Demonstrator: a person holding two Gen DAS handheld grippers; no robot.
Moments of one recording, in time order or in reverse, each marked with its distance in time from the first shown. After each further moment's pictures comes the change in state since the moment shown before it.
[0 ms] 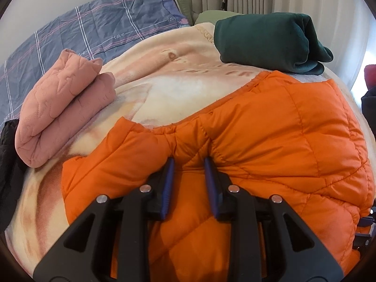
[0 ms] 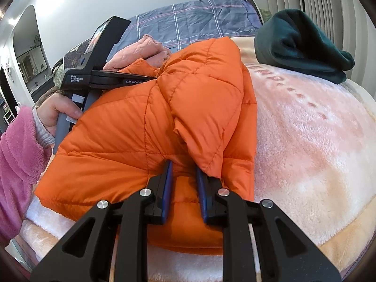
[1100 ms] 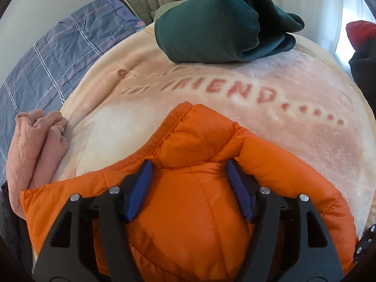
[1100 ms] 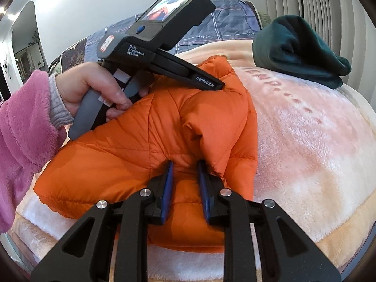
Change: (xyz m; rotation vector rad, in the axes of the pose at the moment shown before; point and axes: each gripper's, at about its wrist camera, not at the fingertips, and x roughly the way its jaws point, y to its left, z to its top) left arm 0.032 -0.103 0.045 0.252 0.064 -0.024; right arm -0.006 0.012 0.002 -0.010 -0.007 -0.037
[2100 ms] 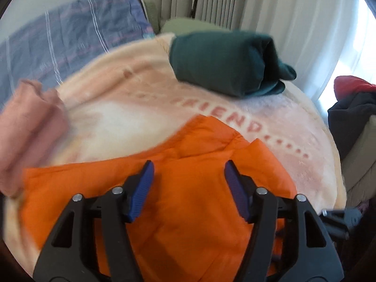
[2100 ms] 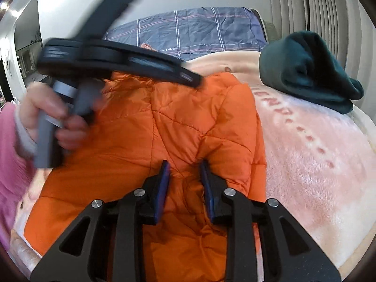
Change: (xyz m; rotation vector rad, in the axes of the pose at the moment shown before) left arm -0.057 0.063 -0.020 -0.200 -0.129 -0.163; right arm 0.029 -0.001 0.043 -0.016 -0.036 -0.015
